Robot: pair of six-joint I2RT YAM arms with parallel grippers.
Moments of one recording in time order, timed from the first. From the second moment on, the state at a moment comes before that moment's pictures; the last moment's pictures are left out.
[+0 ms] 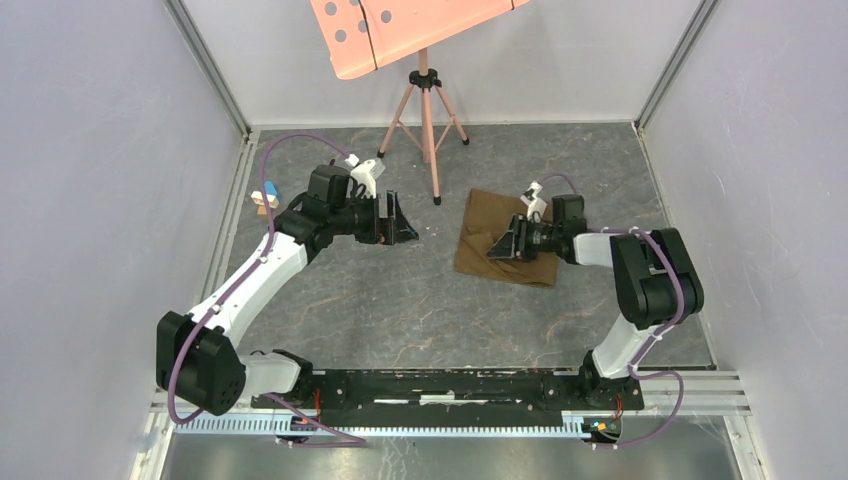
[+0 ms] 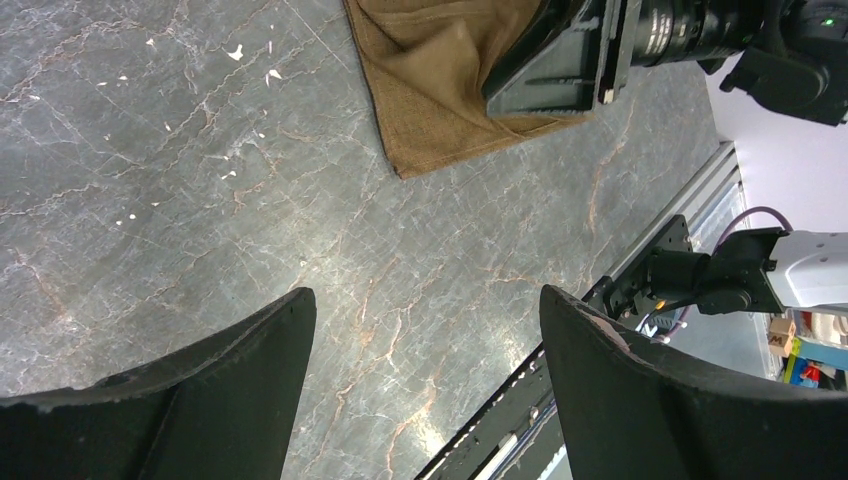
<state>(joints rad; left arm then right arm) -0.40 1.27 1.02 -0.42 0.50 -0.35 0.11 1.73 0.72 0.17 -0.85 0.38</state>
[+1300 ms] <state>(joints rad) -0.73 1.87 1.17 -0.07 0.57 -0.67 0.13 1.31 0.55 -0.20 -0.50 0.10</state>
